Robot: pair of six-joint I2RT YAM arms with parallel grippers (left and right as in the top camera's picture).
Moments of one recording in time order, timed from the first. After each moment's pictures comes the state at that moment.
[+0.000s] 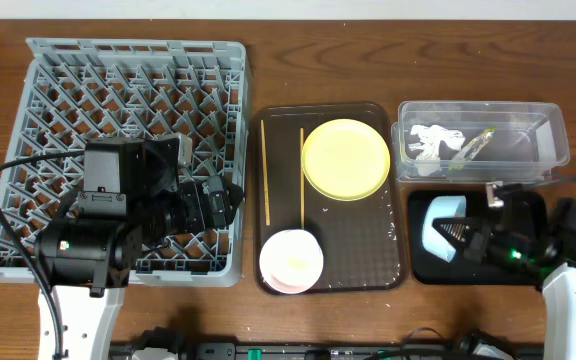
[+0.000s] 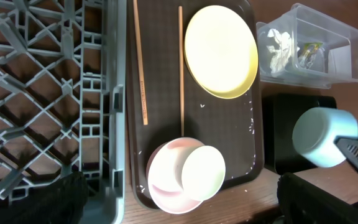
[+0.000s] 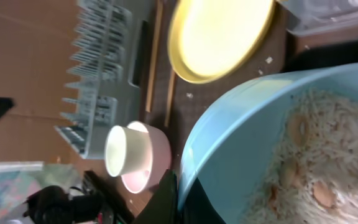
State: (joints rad) left arm -0.08 1.03 1.18 -1.15 0.43 -0.29; right arm -0.49 1.11 0.65 -0.95 -1.08 -0.27
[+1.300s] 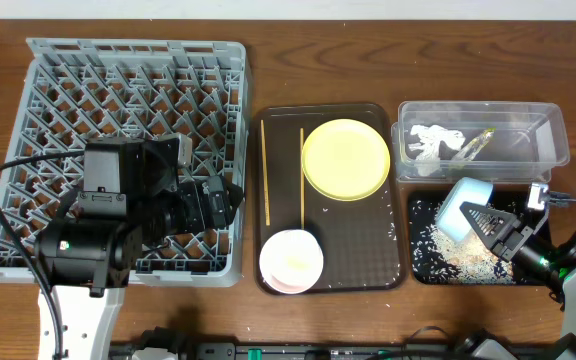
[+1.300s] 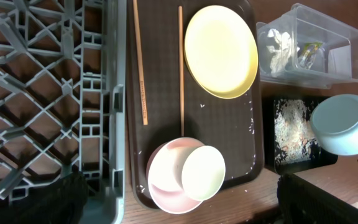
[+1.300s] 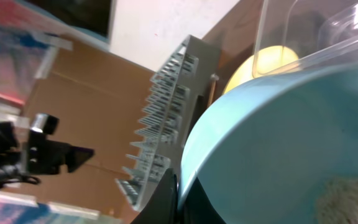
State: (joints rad) left arm -0.08 1.03 1.18 -1.15 0.43 -0.29; right arm -0.72 1.25 0.62 -0.92 -1.44 -0.41
